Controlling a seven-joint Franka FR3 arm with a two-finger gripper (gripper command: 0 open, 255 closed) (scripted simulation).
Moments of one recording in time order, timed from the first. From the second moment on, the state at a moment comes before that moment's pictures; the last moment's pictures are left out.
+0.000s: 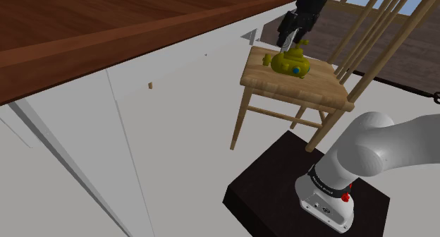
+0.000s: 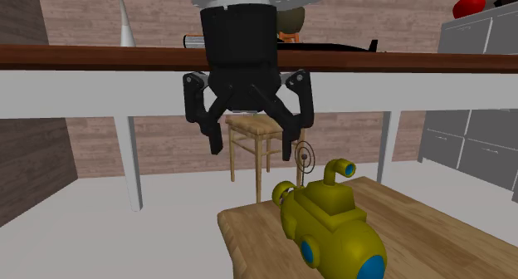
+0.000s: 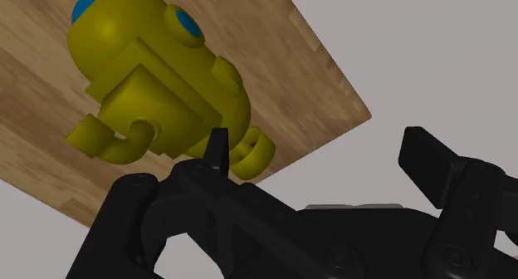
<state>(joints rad) 0.00 -0.76 -0.06 -2.26 -0.07 1.68 0.09</state>
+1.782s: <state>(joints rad) -0.03 -0.58 -0.35 -2.08 -0.05 1.46 -0.18</state>
